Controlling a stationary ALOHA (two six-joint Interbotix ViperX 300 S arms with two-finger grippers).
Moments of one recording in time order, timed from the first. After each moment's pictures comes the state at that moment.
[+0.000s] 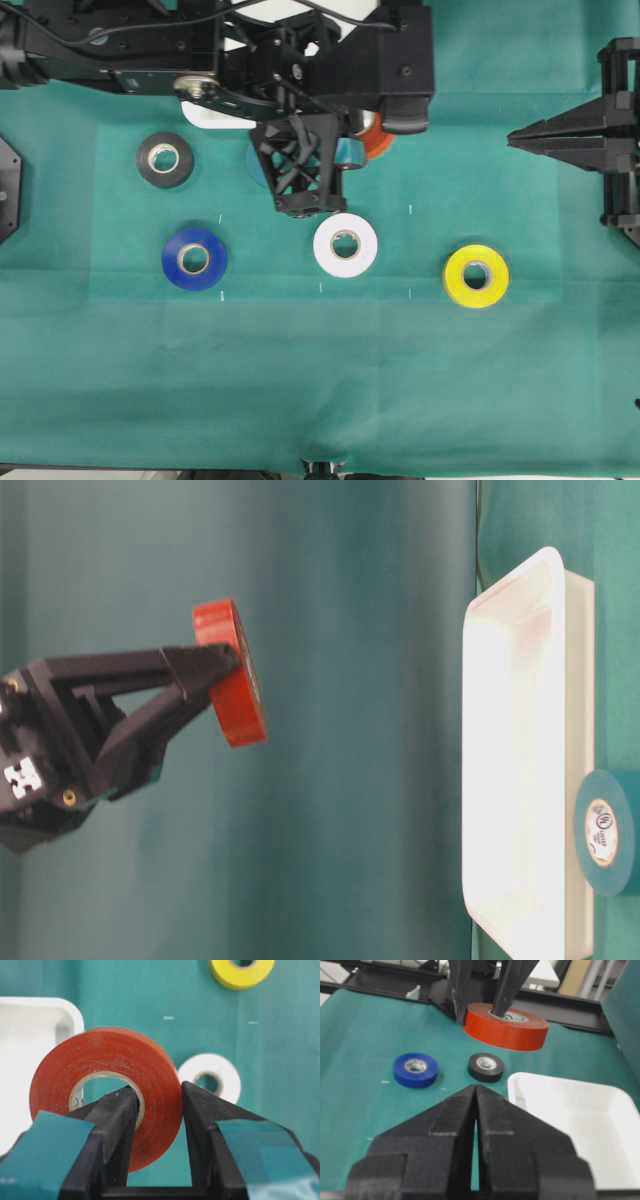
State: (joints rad) left arm 0.02 0.06 -0.10 0.00 1.00 -0.03; right arm -0.01 -0.92 1.13 -0.01 -0.12 0.00
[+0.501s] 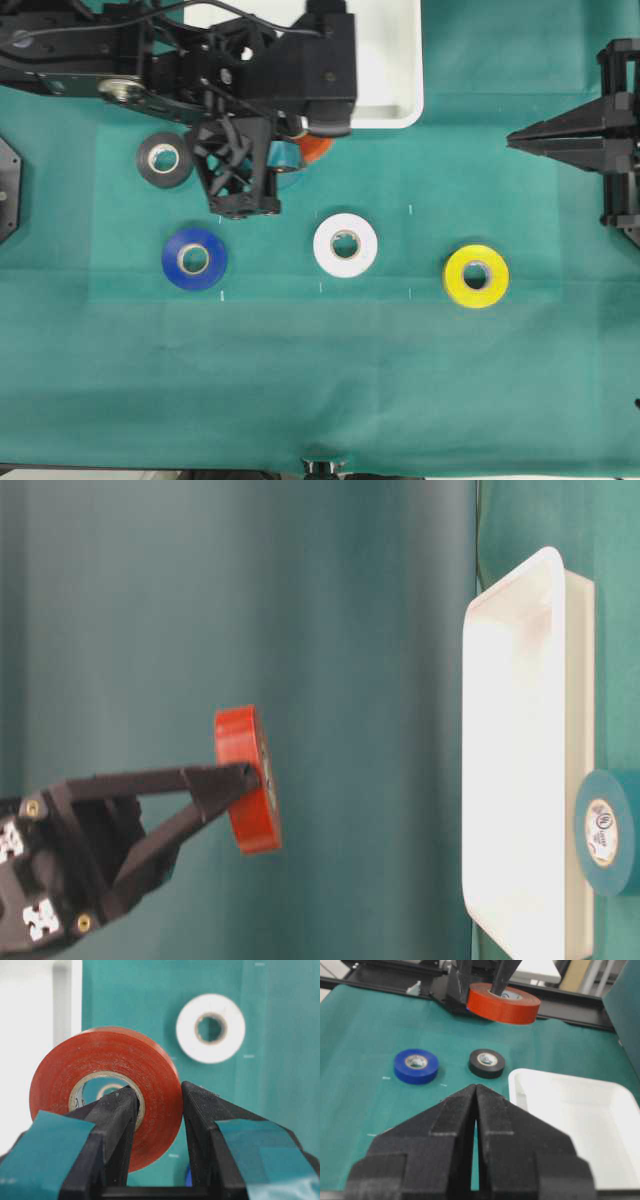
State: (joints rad) left arm 0.02 -0.08 0.10 0.00 1.00 -0.04; right arm -0.01 -0.92 1.13 -0.01 -0.11 0.00
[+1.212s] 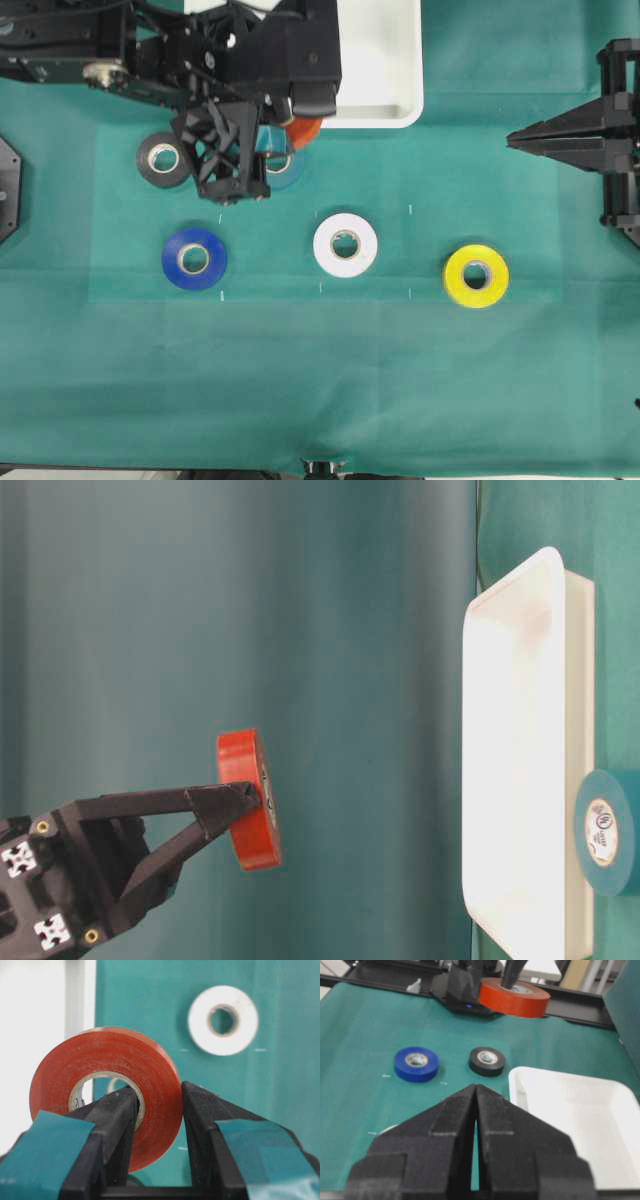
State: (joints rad) left arm 0.06 -0.10 0.12 0.00 1.00 -0.03; right arm -0.01 -0.92 1.13 -0.01 -0.10 0.00
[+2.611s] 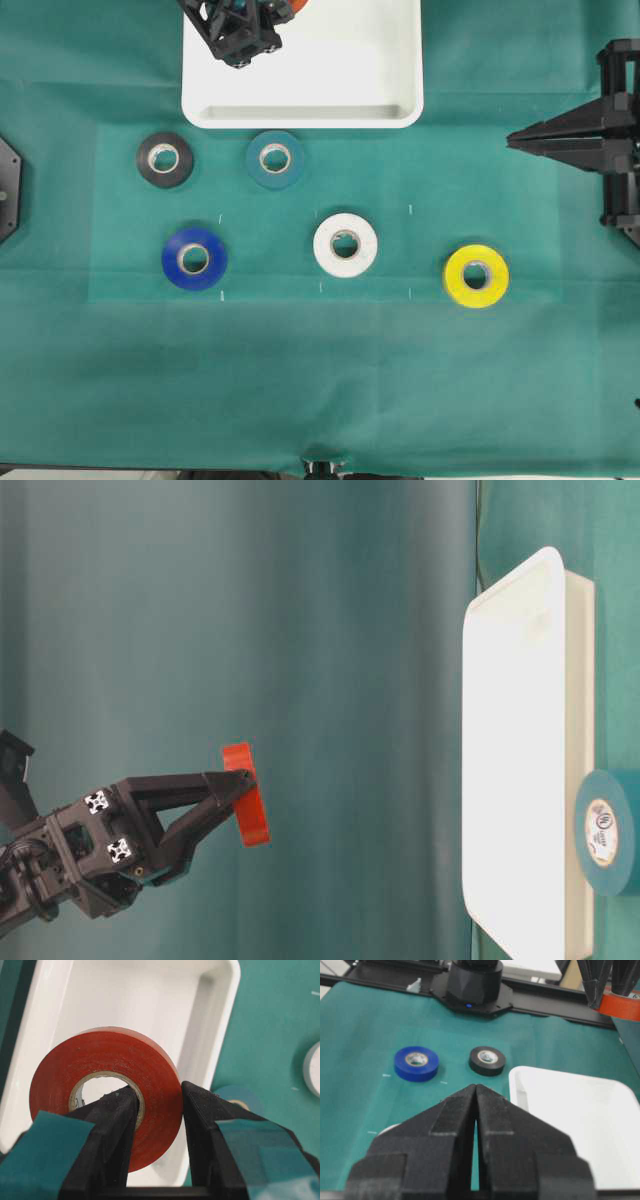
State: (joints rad) left arm 0.32 -0.08 0.08 0.00 0.98 0.05; right arm -0.01 -0.92 1.13 -0.01 -0.10 0.00
